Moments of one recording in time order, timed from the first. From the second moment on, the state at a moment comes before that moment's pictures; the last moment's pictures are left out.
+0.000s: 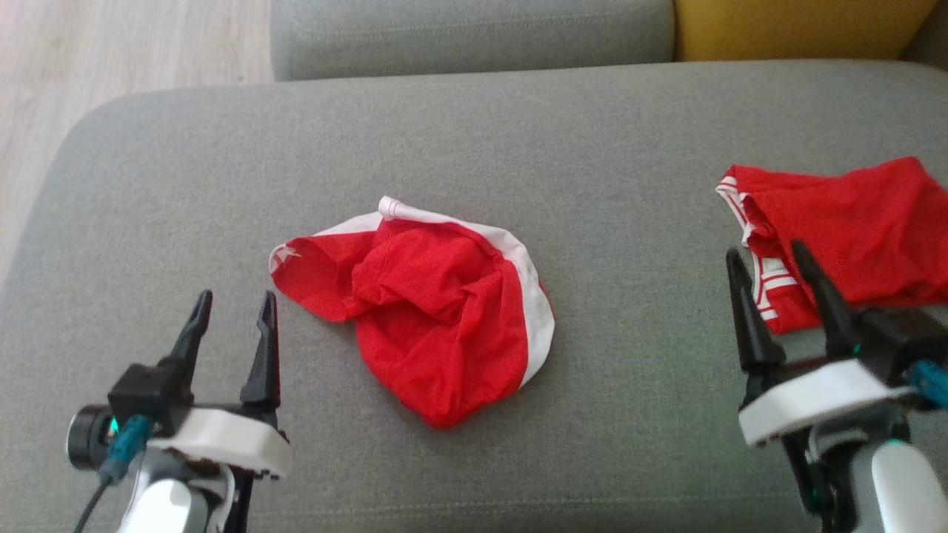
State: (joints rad) left arm -0.03 0.27 -0.29 0.07 -0.31 0.16 -0.21; right arm -0.02 -0.09 0.04 -0.09 0.15 0.13 0.08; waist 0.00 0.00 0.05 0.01
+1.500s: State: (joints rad) left arm 0.00 0.30 -0.32 0.02 -0.33 0.19 -0.18; right arm 0.05 -0.06 0.11 -0.05 0.18 0.13 0.15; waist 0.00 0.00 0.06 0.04
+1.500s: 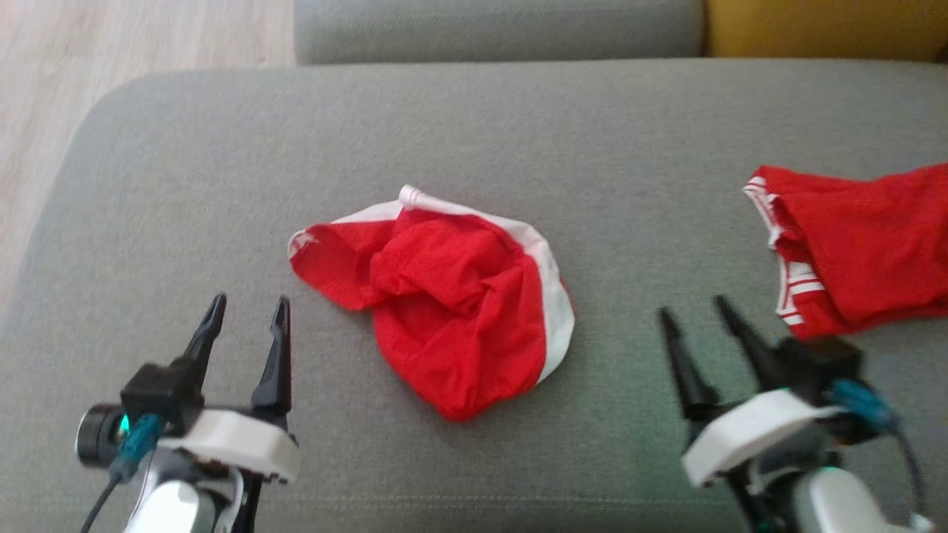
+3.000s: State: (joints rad) left arm -0.15 0.25 -0.33 0.10 -0.33 0.16 -0.25; right arm -0.42 -0.46 0.27 0.11 0.13 0.13 0.30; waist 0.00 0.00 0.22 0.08
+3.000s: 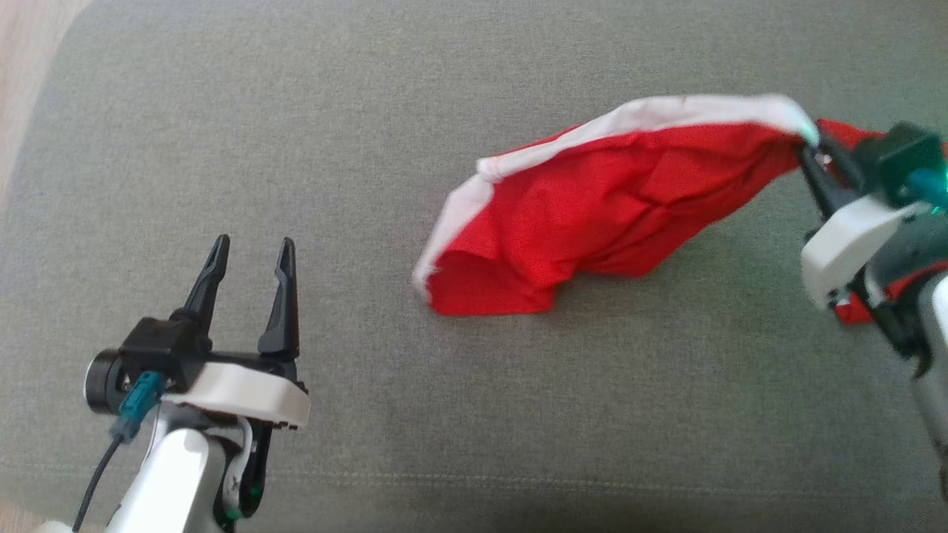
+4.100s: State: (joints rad) left arm -0.13 0.24 -0.33 0.10 -0.34 0.15 -0.25; right arm -0.07 -0.09 0.04 0.16 0.11 0.13 0.16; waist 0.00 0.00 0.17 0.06
